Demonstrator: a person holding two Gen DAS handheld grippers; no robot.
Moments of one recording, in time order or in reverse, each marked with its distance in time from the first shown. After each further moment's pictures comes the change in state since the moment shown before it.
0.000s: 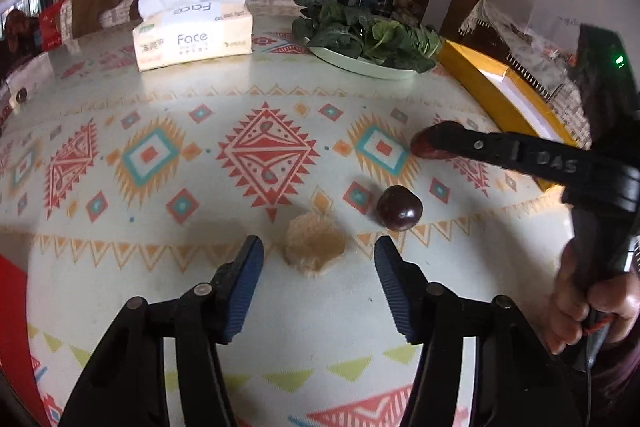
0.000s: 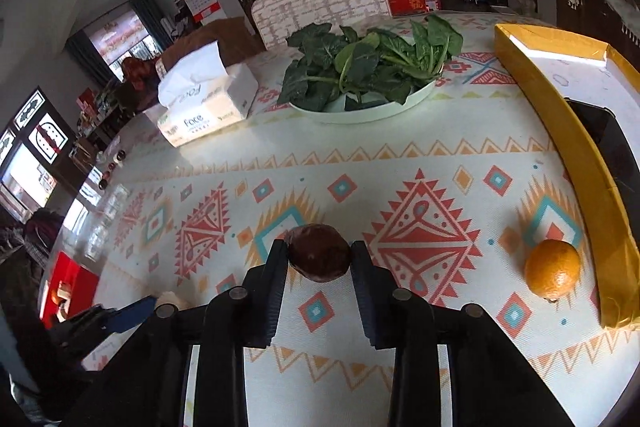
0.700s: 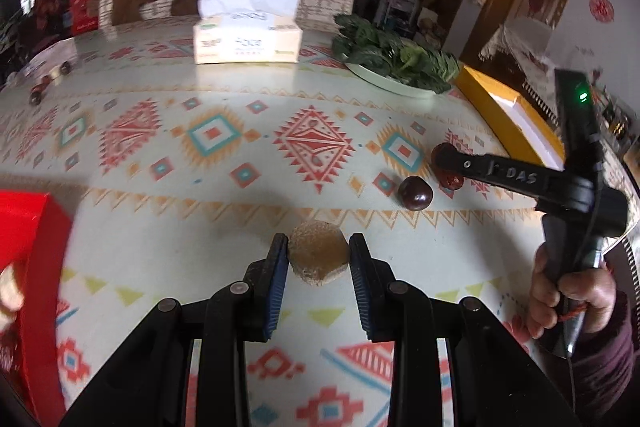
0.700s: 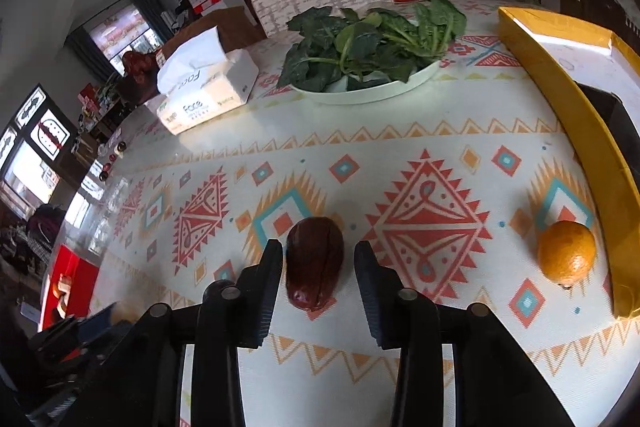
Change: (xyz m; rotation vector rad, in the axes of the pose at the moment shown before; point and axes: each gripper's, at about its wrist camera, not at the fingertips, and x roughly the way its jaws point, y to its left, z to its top) left arm -0.054 0.023 -0.028 -0.115 -0.068 0.045; right arm 0.011 0.005 -0.007 -0.015 0.044 0.003
